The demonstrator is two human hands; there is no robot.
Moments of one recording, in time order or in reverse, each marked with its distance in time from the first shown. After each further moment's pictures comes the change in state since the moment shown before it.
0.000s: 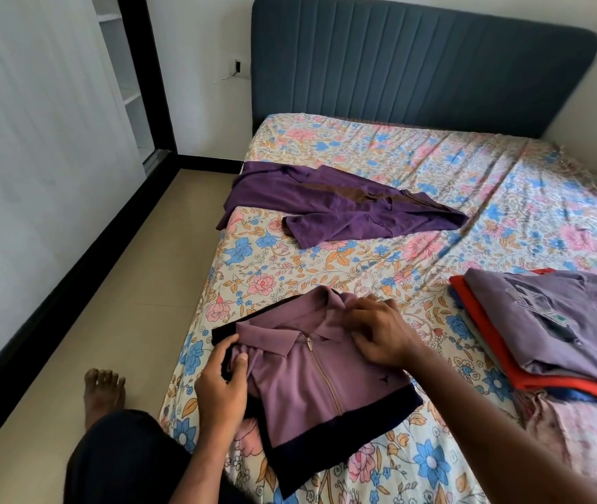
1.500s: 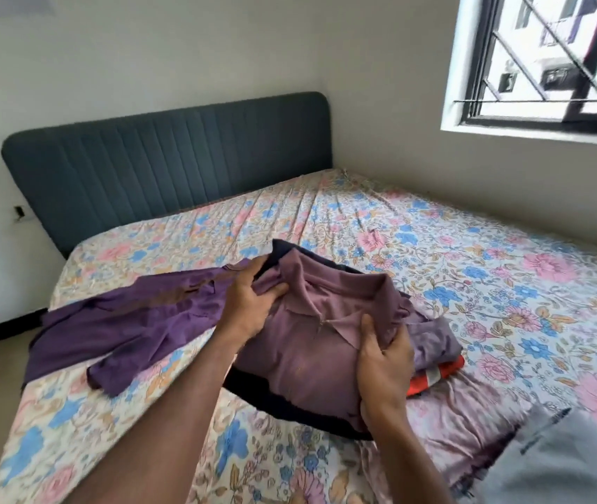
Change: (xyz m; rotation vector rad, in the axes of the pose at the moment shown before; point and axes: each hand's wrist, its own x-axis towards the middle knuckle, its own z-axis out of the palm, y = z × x) left_hand 0.009 0.323 0.318 -0.116 -0.752 0.628; right_hand -0.152 0.080 -0.162 0.802 1.469 1.064
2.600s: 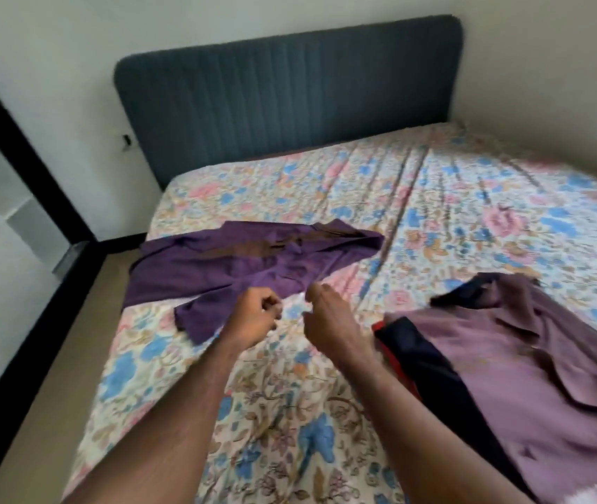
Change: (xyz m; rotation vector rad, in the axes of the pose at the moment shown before) left_hand -0.003 -0.196 -0.121 0.306 0.076 -0.439; right_hand -0.025 0.099 0.236 -0.913 -0.993 -0.462
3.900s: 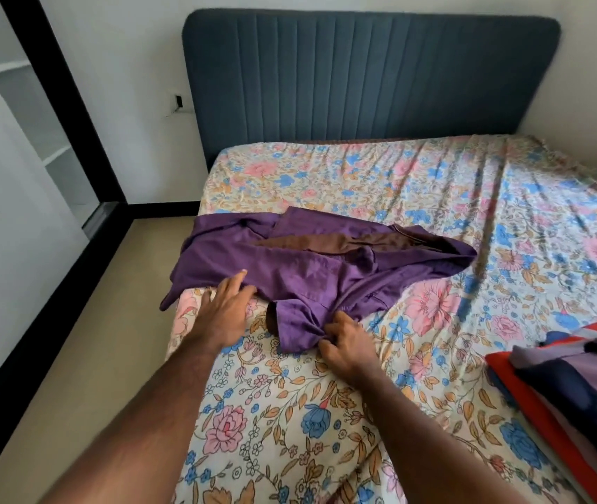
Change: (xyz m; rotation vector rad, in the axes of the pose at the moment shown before) left_hand 0.051 -0.180 -0.144 0.770 -0.039 0.093; right_hand 0.043 -0.053 0.152 0.021 -0.196 -0.085
